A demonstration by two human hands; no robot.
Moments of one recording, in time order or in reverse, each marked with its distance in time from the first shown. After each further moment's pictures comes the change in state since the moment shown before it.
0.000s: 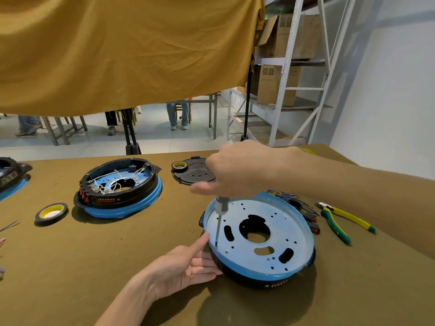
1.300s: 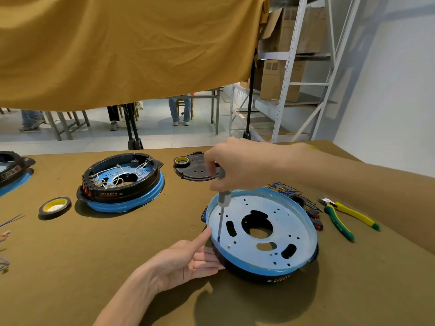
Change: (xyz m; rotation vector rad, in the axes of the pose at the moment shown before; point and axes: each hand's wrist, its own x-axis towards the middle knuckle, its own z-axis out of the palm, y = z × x) left_hand 0.003 -0.001 -0.004 0.005 -0.041 0.021; right_hand 0.007 0.013 0.010 0.231 0.025 -0.080
